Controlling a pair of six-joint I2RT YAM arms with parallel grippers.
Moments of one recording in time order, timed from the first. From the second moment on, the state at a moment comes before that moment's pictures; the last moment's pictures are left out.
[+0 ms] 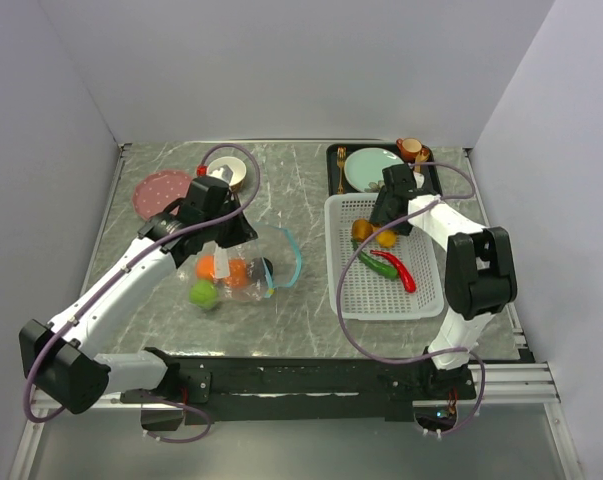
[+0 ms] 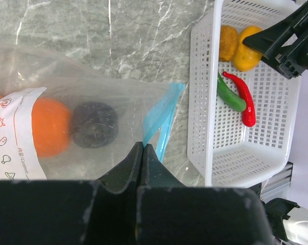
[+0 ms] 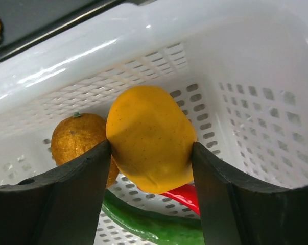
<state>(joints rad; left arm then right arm) -0.53 1.24 1.18 -0.65 0.02 -0.74 0.19 1.77 1.23 -0.50 0.22 0.54</state>
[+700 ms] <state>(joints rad) -0.53 1.24 1.17 -0.63 0.02 -0.74 0.19 1.69 1.11 -0.50 0.11 0.54</state>
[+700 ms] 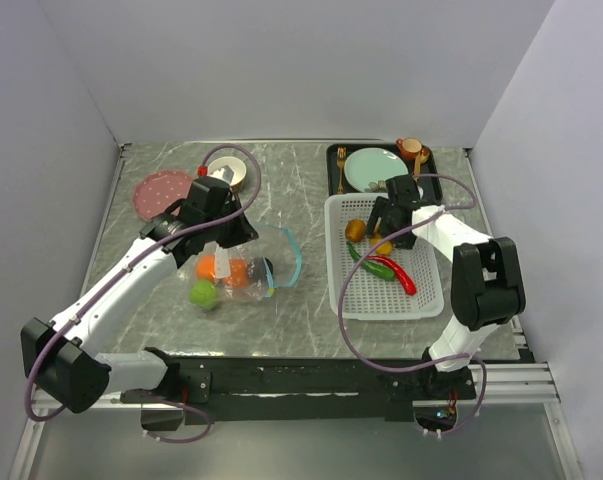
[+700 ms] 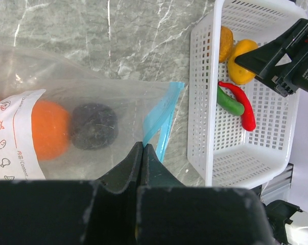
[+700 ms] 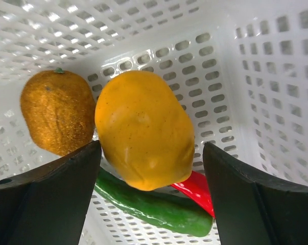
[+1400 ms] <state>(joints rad) -0.53 1.26 1.17 -0.61 0.02 -0.74 0.19 1.69 1.16 -0.50 0.13 0.51</state>
